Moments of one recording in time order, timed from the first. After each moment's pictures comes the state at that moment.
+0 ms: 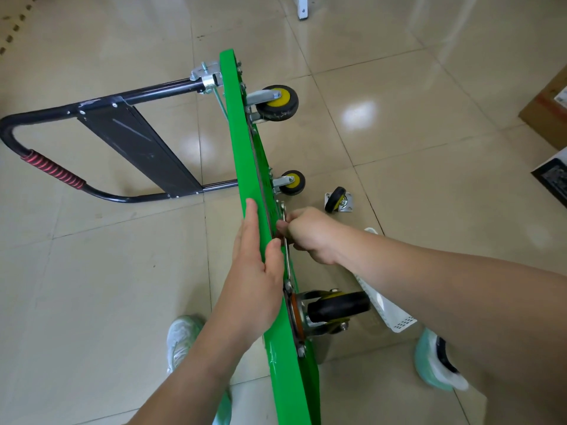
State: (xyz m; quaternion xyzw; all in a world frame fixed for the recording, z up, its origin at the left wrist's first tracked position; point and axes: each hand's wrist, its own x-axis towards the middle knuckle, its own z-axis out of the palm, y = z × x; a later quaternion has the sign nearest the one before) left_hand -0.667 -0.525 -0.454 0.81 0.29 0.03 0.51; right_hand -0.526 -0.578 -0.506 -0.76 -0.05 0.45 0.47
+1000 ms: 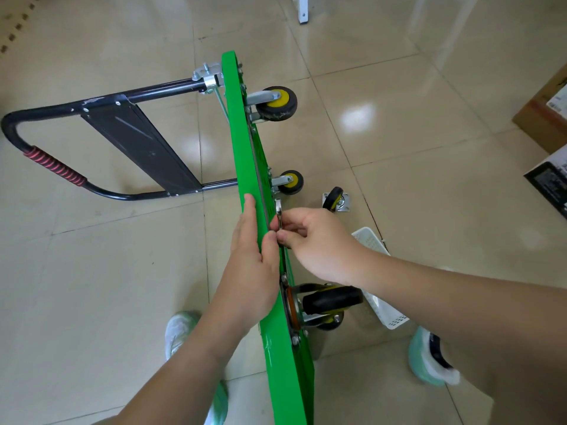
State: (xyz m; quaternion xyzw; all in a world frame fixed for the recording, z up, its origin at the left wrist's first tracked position) left_hand -0.667 -0.524 -0.456 0.81 0.29 0.04 0.51; right_hand -0.558 -0.623 -0.472 -0.74 -0.25 0.31 0.54
